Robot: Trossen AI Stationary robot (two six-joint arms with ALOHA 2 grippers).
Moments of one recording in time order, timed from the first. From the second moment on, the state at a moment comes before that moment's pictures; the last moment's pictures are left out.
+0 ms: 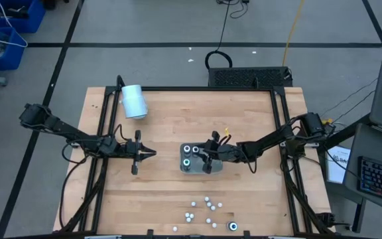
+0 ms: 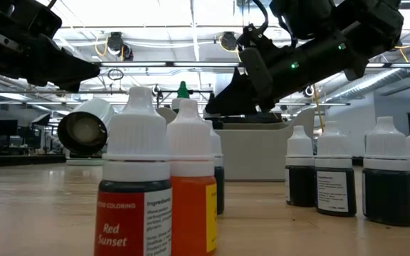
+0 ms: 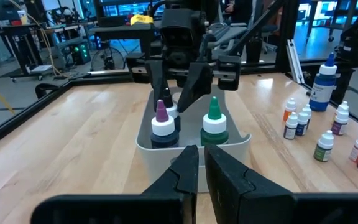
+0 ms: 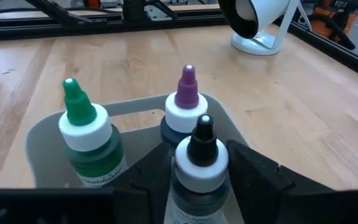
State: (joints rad) left arm -0.33 0.85 0.05 0.71 -0.30 0.01; right arm 0.18 1.76 0.71 0.66 0.41 0.17
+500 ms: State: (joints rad) left arm -0.33 0.85 0.05 0.71 -0.30 -0.01; right arm 0.18 1.68 0.71 0.69 0.42 0.05
